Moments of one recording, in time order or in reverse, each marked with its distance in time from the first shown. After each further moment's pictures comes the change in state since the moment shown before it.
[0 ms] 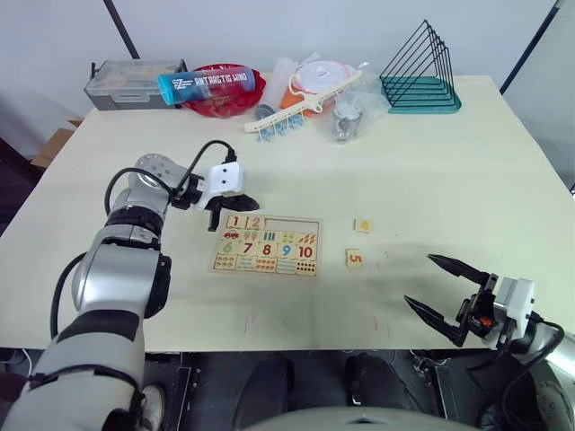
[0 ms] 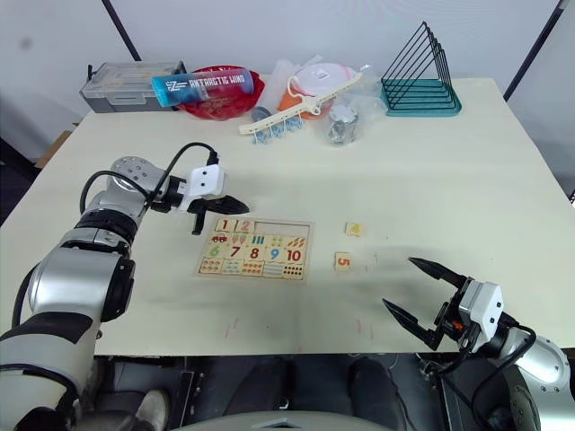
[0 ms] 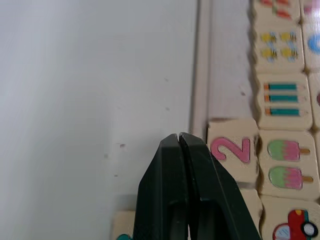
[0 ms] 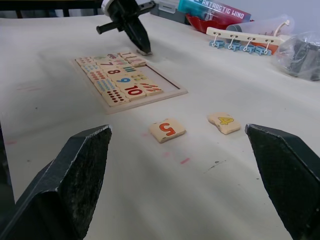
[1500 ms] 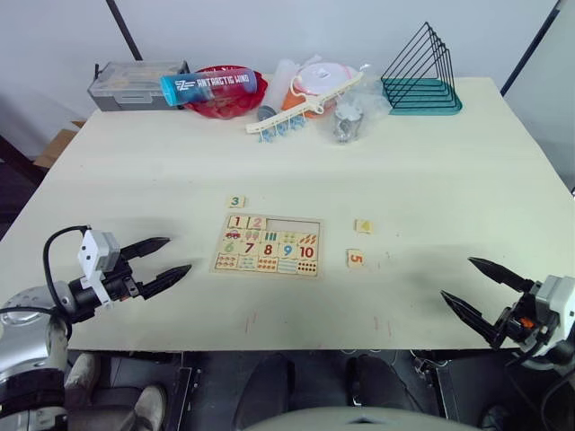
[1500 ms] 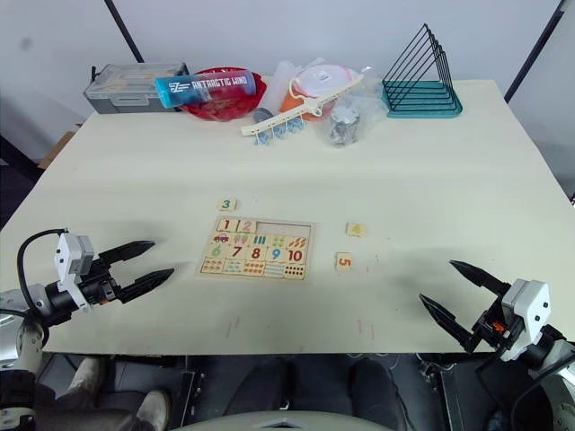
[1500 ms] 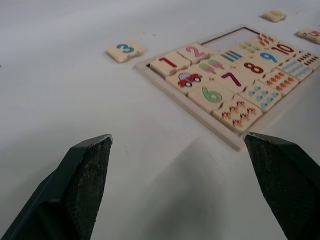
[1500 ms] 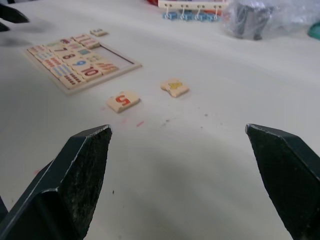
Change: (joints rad) left arm 1.155 0.147 0.546 -1.029 -0.629 0.573 0.138; right arm 0.128 -0.056 -0.193 -0.047 0.102 0.172 -0.055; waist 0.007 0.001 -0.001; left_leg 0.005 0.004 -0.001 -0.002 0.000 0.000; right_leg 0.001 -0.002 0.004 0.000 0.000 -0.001
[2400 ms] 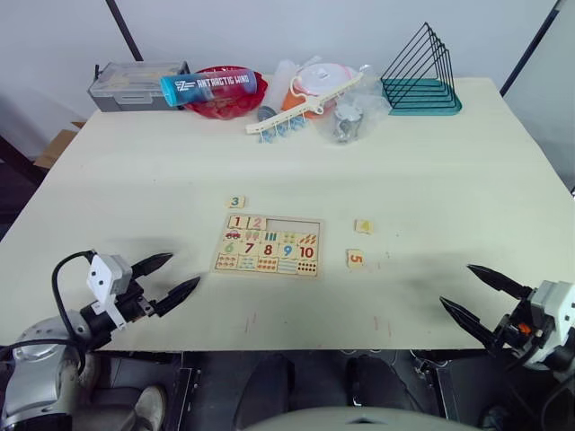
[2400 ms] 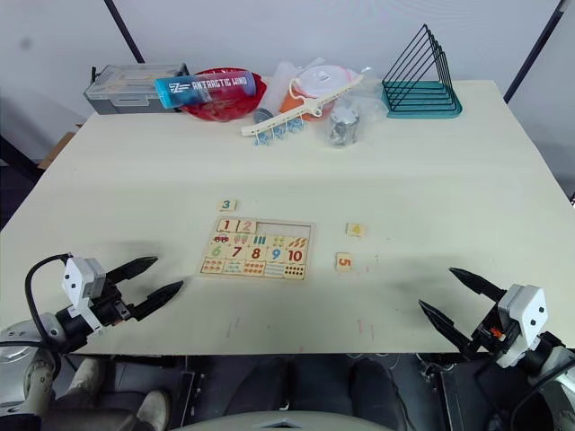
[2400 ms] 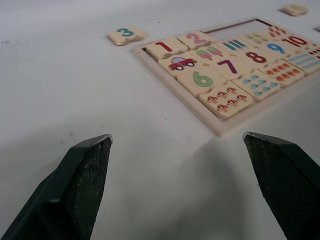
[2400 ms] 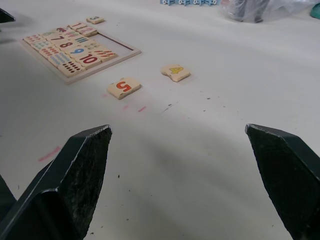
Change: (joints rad) left arm 0.153 -0.110 0.000 -0.210 -0.024 0.015 0.226; right arm 0.031 0.018 0.002 -0.032 -0.028 0.023 -0.022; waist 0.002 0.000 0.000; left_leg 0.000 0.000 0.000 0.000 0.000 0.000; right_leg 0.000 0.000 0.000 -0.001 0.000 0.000
